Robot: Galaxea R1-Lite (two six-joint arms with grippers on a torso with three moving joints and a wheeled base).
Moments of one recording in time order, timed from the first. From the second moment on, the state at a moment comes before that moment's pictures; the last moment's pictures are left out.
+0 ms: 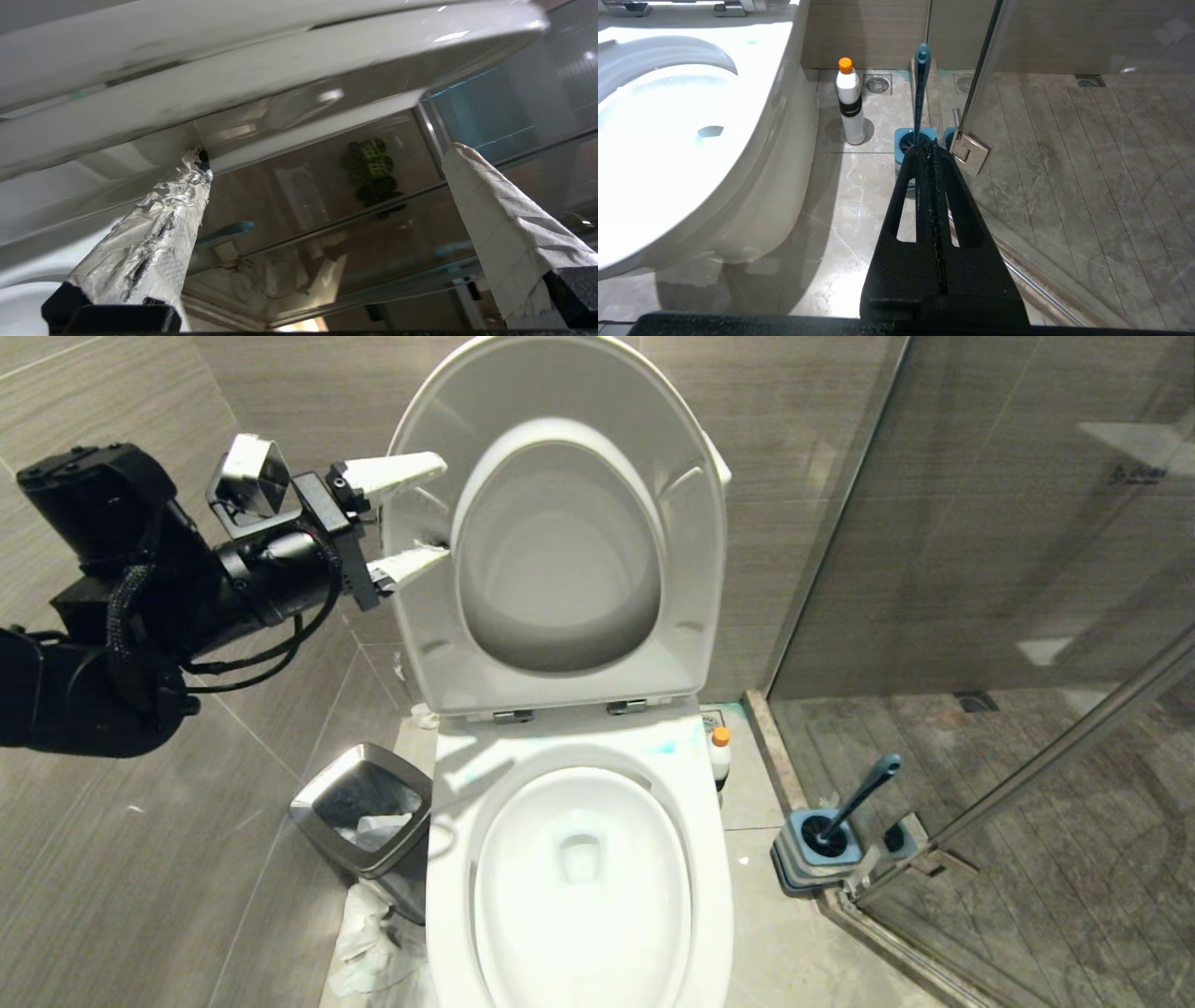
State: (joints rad) left arm -0.14 1.79 -1.19 -0.94 -0.76 -1.02; right arm 0.00 0.00 0.00 0.00 -0.01 0.01
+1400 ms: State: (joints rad) left arm -0.14 2.02 -1.27 -0.99 -0.42 -0.76; right arm 0.00 0.00 0.00 0.00 -0.01 0.01
